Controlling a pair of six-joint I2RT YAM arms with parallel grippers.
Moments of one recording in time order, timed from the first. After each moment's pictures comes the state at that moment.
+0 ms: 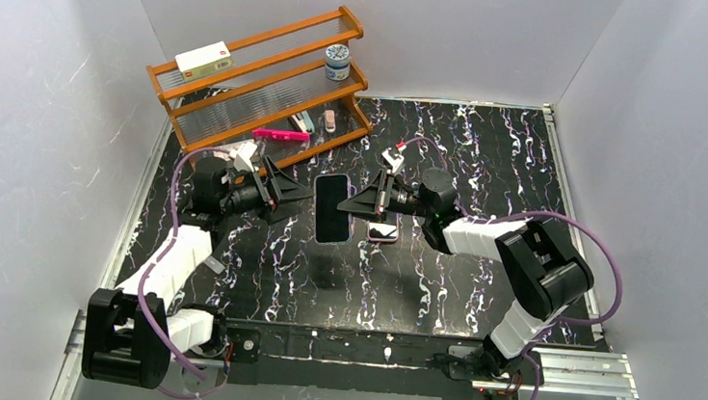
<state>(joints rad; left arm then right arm) -0.08 1.10 0.61 0.04 0.86 -0.93 0.62 1.68 0.76 0.88 -0.84 1.28</state>
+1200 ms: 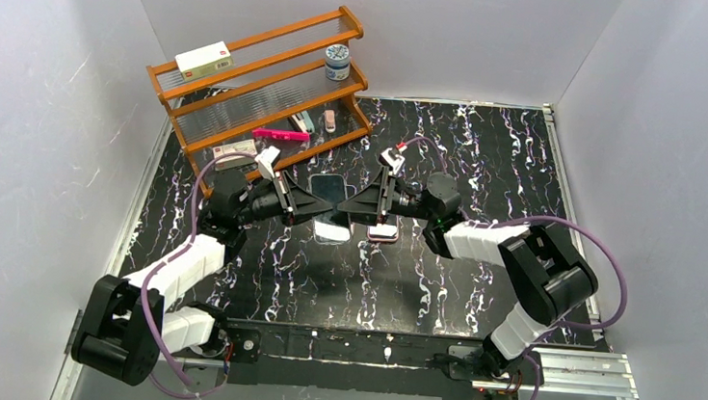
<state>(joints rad) -0.29 1.14 0.47 0.53 0.84 -1.28 0.64 1.67 0.72 1.07 -0.87 1.41</state>
